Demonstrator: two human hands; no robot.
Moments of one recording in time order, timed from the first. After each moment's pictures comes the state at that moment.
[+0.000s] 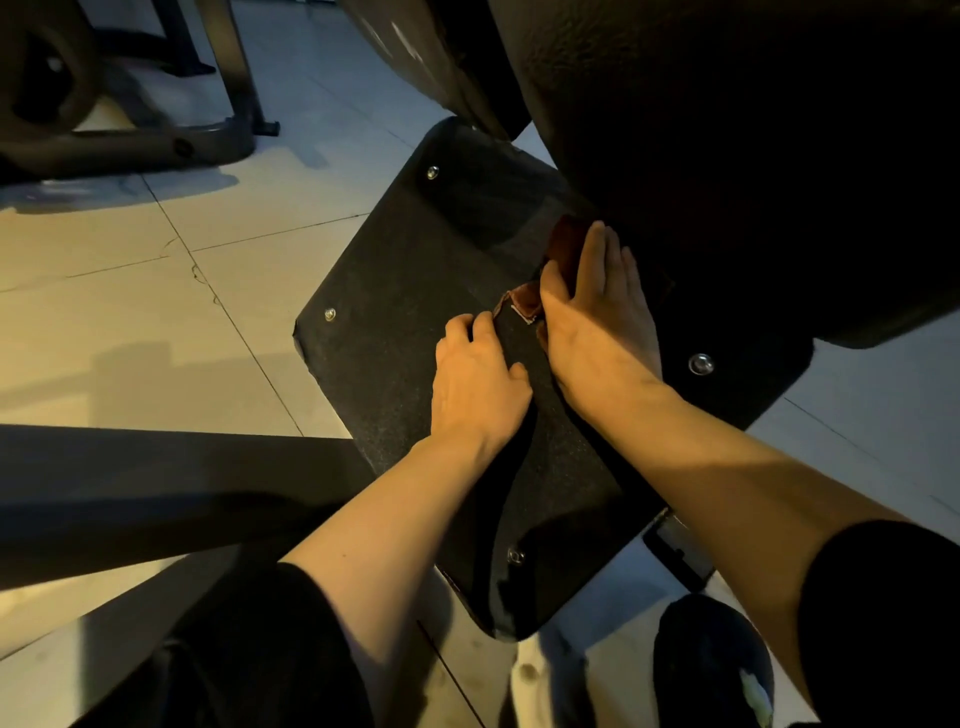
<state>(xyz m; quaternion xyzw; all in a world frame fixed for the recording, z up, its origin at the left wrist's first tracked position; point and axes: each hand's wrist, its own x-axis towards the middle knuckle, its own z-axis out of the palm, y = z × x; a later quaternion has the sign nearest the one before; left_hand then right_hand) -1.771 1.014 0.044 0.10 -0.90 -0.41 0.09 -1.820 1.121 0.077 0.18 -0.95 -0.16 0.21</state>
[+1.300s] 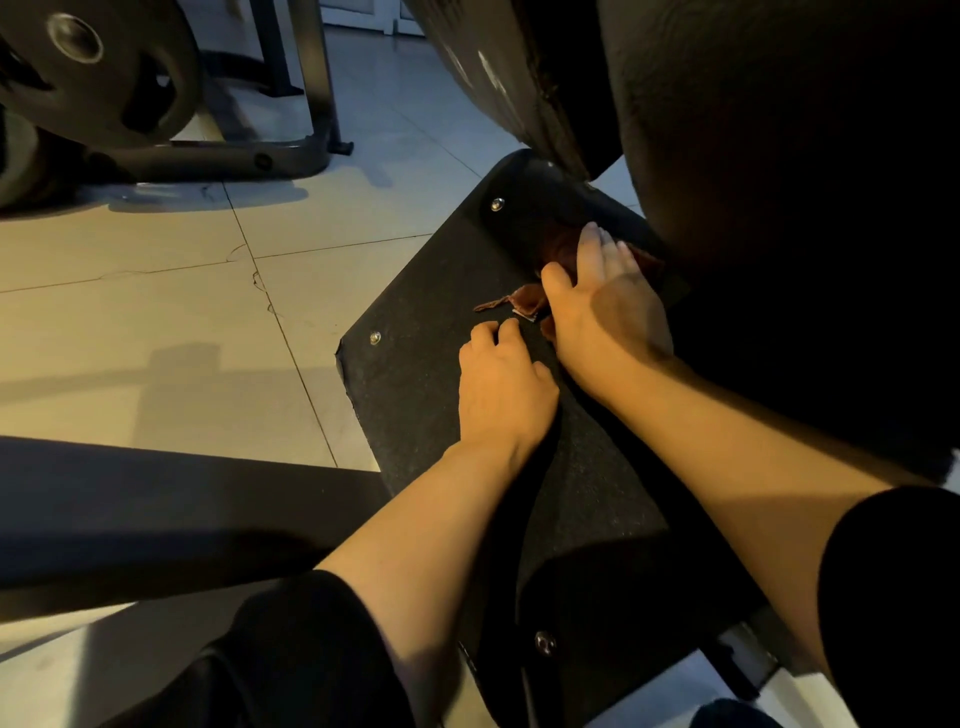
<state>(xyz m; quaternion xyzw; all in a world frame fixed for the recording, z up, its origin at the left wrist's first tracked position) -1.811 0.995 0.047 0.16 -0.89 -0.42 0.13 -1.878 1.071 0.089 0.27 -0.94 -0.11 0.19</state>
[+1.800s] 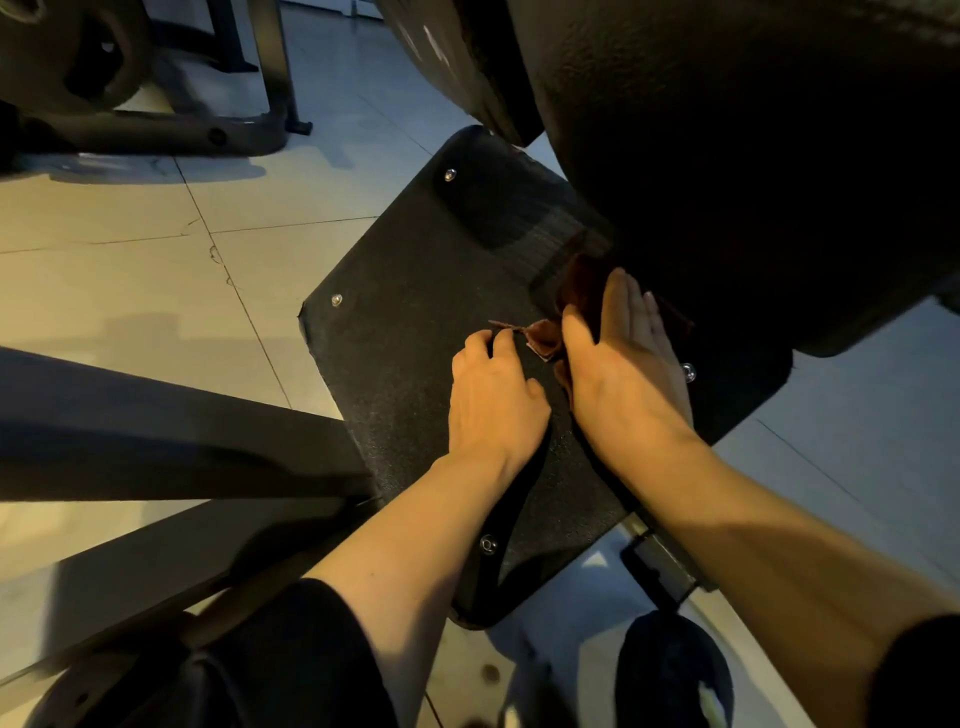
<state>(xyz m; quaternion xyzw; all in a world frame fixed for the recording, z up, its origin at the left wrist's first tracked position) -1.751 1.047 0.042 0.12 -0.89 -0.42 0.12 -1.786 1.156 0.075 0.22 -0.94 -0.14 0.20</state>
